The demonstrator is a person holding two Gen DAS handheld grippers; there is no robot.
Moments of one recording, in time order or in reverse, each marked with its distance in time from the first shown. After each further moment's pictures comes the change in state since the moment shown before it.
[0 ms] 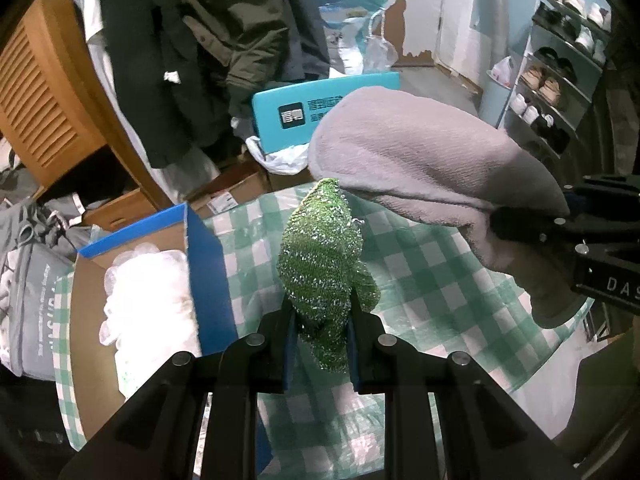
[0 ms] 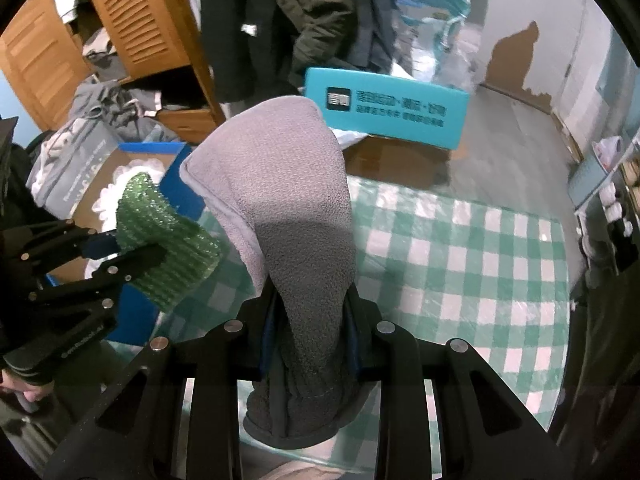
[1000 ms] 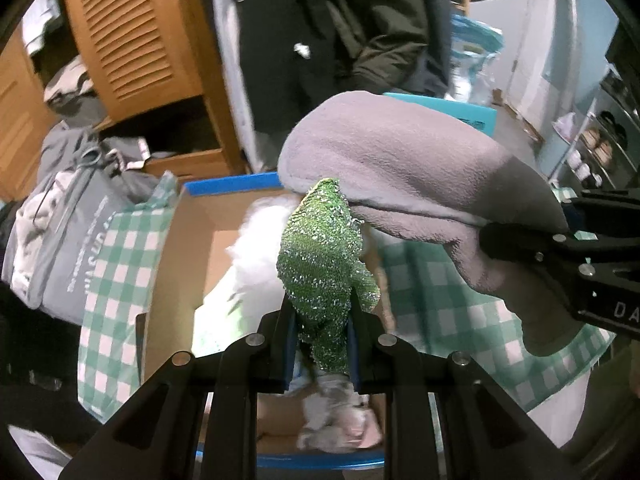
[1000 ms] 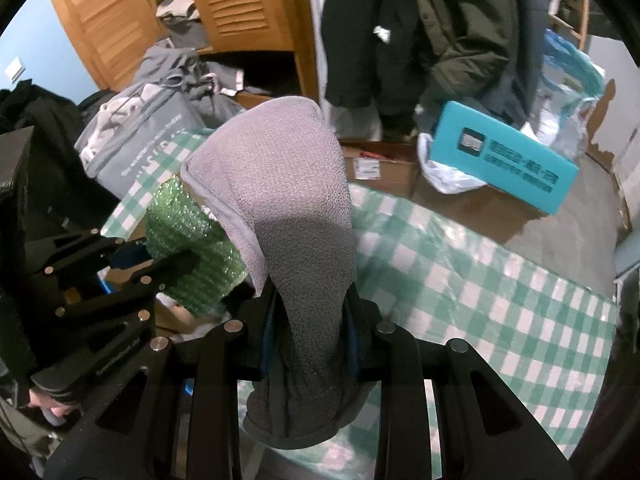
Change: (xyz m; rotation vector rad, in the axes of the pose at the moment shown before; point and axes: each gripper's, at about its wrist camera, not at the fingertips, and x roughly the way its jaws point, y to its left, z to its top) left arm -0.026 0.147 -0.052 -0.236 -0.022 0.109; right arm 0.041 0.163 0.055 -0.187 0.031 0.148
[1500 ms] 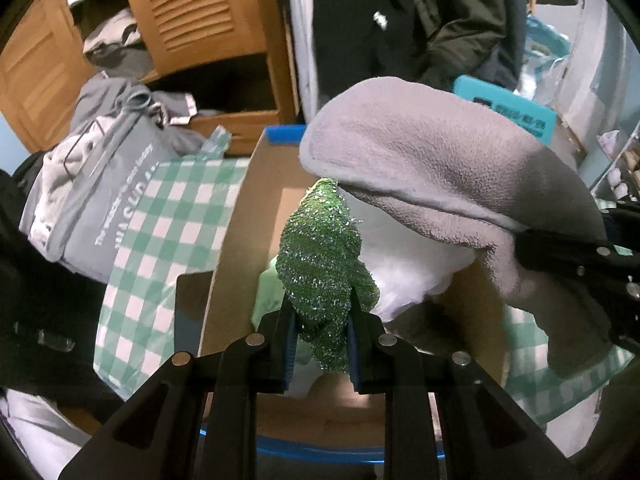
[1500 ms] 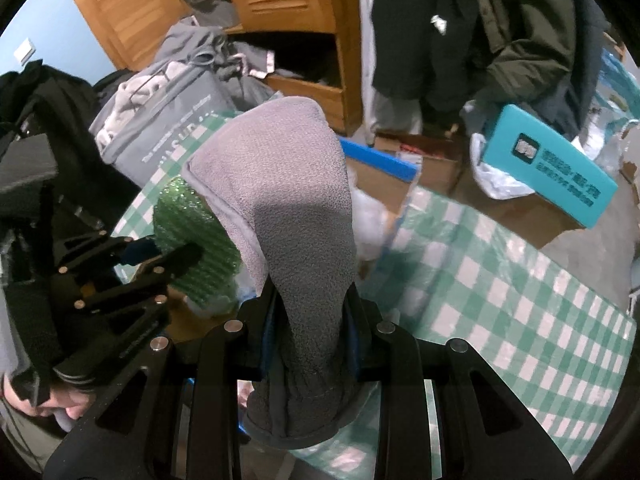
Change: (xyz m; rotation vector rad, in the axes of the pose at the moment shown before) left arm 0.028 0.070 -0.025 -0.107 0.088 0.109; right arm 0.048 0.060 0.019 -0.036 0.065 0.058
